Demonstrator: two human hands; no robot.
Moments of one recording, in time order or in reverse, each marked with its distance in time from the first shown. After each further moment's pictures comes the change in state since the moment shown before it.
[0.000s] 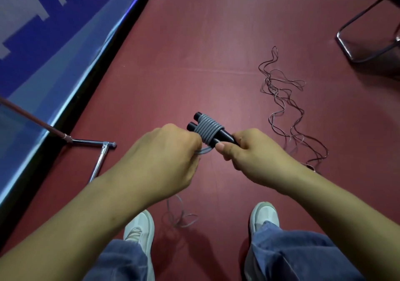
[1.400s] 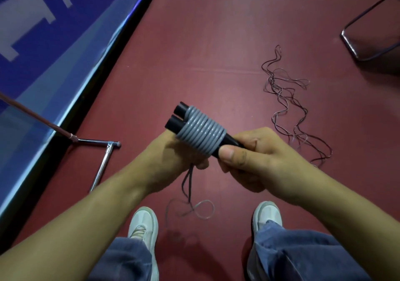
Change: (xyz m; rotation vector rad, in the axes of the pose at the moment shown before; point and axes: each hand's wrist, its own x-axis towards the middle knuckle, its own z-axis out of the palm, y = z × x) left_hand 0.005 -0.008 0.027 -1.010 -0.133 -0.209; right_hand -0.032 -0.010 -0.008 0.686 -0.314 -0.302
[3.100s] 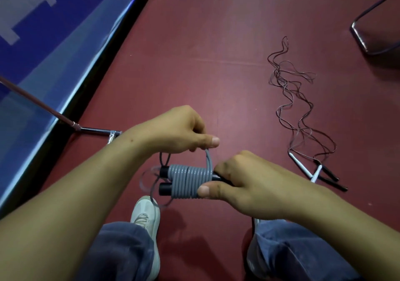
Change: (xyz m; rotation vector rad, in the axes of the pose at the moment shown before) left_hand 0.030 0.010 -0.026 0.574 -0.109 -0.175; right_hand 0.002 0.022 0.025 -0.966 -0.128 0.145
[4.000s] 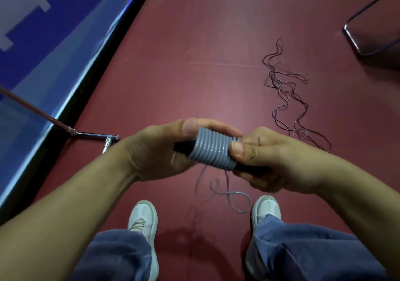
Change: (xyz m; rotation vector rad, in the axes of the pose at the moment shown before) left_hand -0.031 0.003 0.013 -1.268 -0.544 0.421; right_hand -0.006 0.033 -0.036 0.931 -0.220 -0.092
